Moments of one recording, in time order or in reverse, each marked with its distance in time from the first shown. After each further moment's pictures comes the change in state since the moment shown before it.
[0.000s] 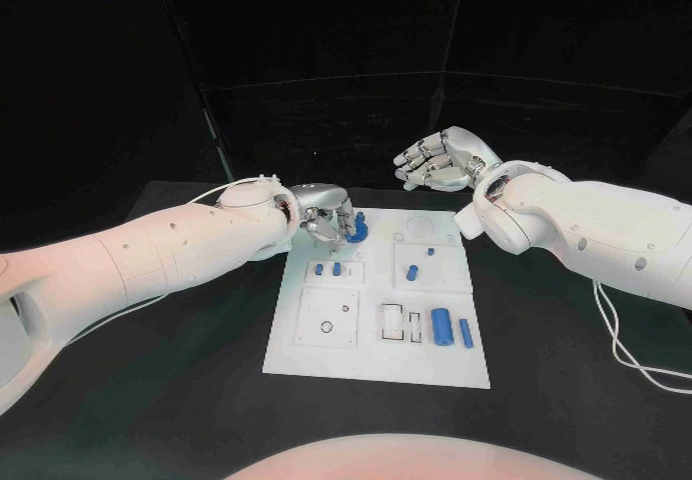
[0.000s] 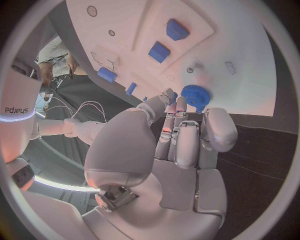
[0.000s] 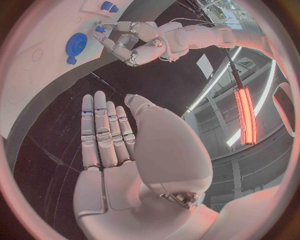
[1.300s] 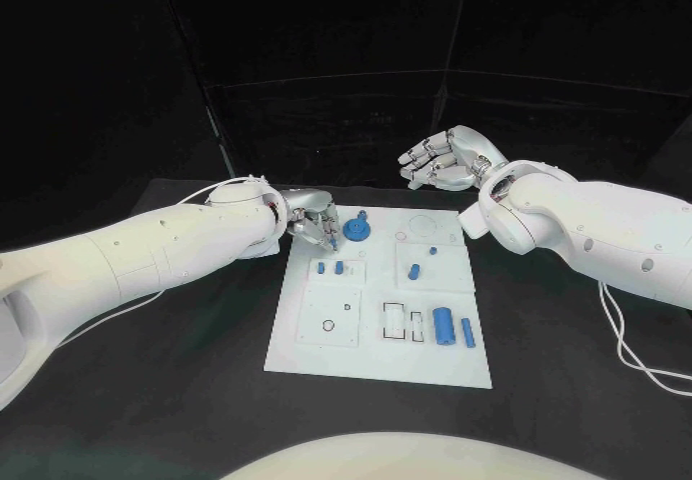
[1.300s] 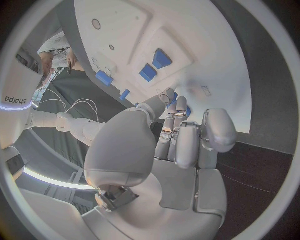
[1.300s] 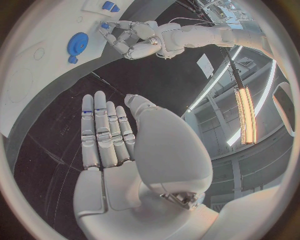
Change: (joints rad) left arm -0.011 -0.027 0.001 -0.037 0.055 0.089 -0.030; left_hand 0.000 0.000 0.000 0.000 0.000 0.007 0.000 0.000 -0.004 0.007 0.000 -0.004 -0.003 0.000 0.000 0.000 -0.007 0.000 0.000 0.000 0.004 0.004; right arm 0.000 -0.002 0.000 -0.001 0.003 0.000 0.003; right_hand 0.000 0.000 0.000 0.000 0.000 0.000 0.000 0.000 0.000 0.000 0.000 0.000 -0.001 0.000 0.000 0.000 -0.001 0.000 0.000 0.000 0.000 0.000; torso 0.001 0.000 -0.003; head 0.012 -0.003
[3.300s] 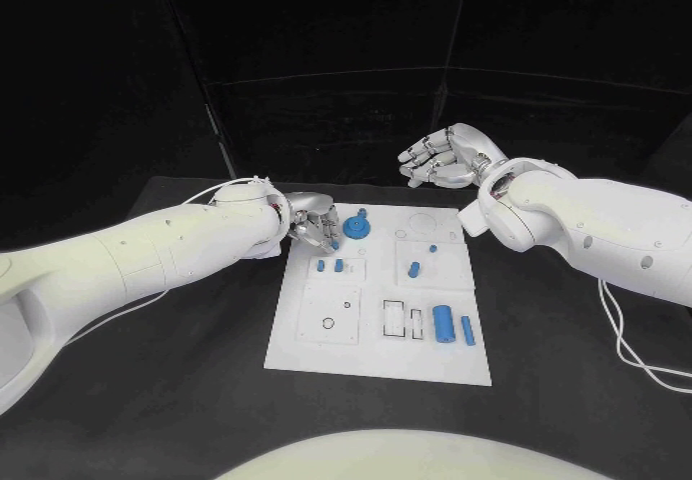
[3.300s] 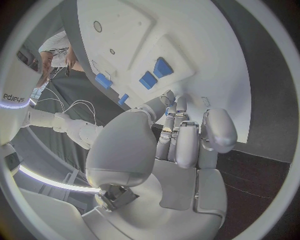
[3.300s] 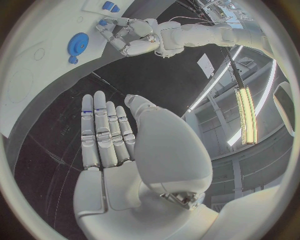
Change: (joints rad) left arm -0.007 0.016 -0.001 -0.014 0.004 0.044 -0.032; left_hand -0.013 -0.013 0.000 0.000 0.000 -0.038 0.005 -0.049 -0.026 0.010 0.003 -0.030 -0.011 0.000 0.000 -0.004 -0.016 0.000 0.007 0.000 0.000 0.001; right arm 0.000 0.002 0.000 -0.002 0.000 0.001 -0.007; right_hand -0.004 0.004 0.000 0.000 0.000 0.000 0.000 0.000 0.000 0.000 0.000 0.000 -0.003 0.004 0.004 -0.003 -0.003 0.000 0.003 0.003 -0.005 -0.003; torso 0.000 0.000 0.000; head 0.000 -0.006
